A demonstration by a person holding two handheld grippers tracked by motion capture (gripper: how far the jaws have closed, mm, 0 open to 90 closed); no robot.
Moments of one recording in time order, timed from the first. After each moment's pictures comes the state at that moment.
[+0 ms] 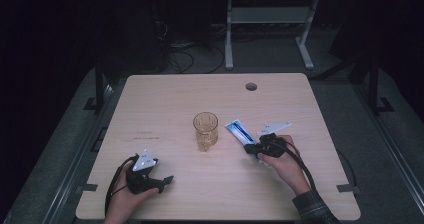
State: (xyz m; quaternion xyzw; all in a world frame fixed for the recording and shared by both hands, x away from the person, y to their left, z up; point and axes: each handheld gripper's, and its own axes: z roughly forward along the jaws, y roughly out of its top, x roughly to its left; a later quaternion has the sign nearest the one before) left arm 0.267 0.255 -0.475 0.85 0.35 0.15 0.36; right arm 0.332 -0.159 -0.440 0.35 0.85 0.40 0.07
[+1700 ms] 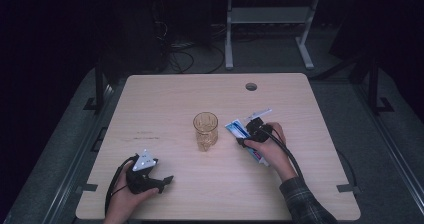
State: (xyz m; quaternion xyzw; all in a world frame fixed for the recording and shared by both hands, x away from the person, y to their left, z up) left arm 0.267 0.255 -0.475 0.85 0.35 0.15 0.36; right arm 0.392 -0.131 -0.463 0.42 0.85 0.31 0.11
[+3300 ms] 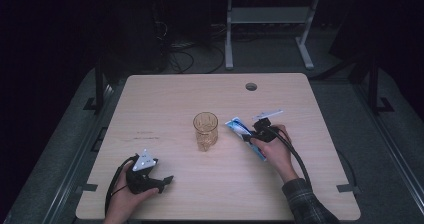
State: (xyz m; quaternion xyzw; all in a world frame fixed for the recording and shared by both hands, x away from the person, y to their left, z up) left arm 0.267 0.255 -0.475 0.85 0.35 0.15 0.36; right arm 0.383 -0.150 -0.457 0.44 0.82 0.36 0.09
